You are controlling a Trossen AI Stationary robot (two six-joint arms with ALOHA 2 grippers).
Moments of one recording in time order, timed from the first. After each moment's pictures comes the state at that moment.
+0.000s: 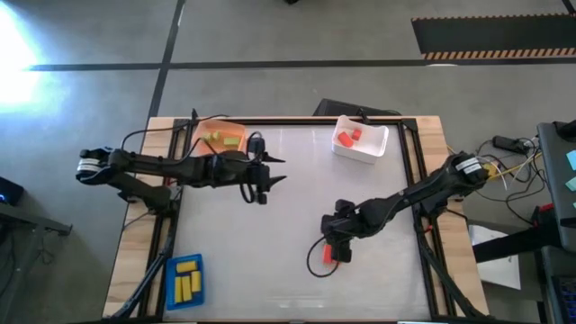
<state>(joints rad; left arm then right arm) 0.03 1.29 0.91 0.04 -0.26 0.50 0.34 1.67 1.08 -0.66 0.09 0.49</state>
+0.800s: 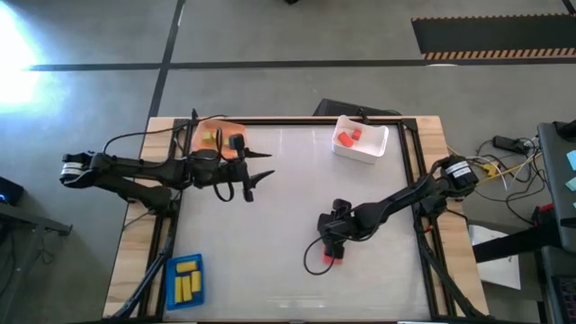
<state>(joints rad) 0.03 1.07 0.72 0.25 -0.26 0.50 0.33 1.76 0.97 -0.43 0.21 0.51</state>
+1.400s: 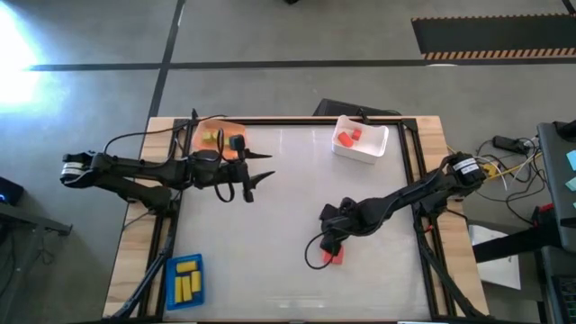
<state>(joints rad) 0.03 1.08 0.71 0.25 -0.26 0.51 0.33 1.69 1.01 -0.55 0.19 0.80</state>
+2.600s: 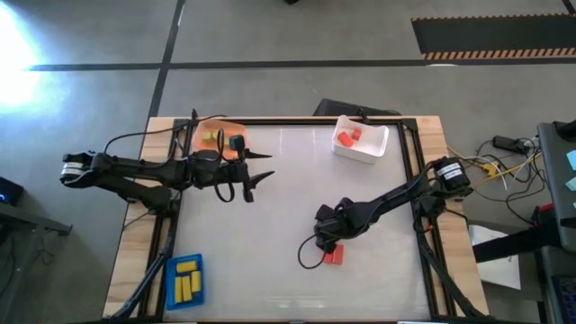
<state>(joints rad) 0.03 1.08 0.71 0.25 -0.26 0.51 0.30 1.83 1.07 -0.62 0.23 0.86</state>
